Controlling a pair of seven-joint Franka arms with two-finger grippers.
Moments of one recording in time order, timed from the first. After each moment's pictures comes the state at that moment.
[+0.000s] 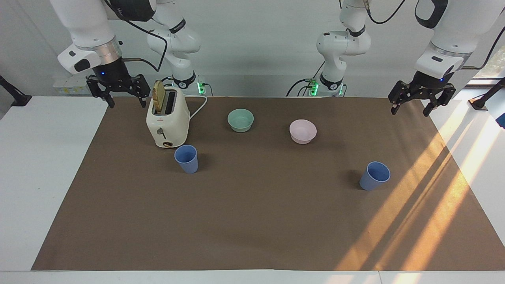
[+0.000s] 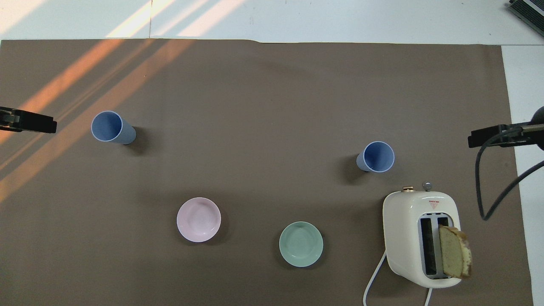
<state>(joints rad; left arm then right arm) -0.06 -0.02 0.01 -1.58 0.02 1.68 0.12 -0.06 -0.05 0.05 -1.62 -0.02 1.62 -0.04</state>
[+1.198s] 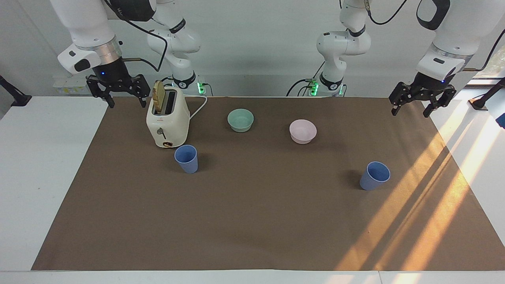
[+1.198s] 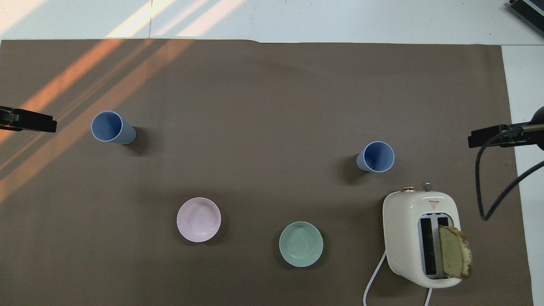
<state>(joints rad) -0.06 -0.02 0.02 -1.58 0.00 1.68 0.12 -0.06 -0.05 0.05 -1.62 -0.02 1.62 -0.04</state>
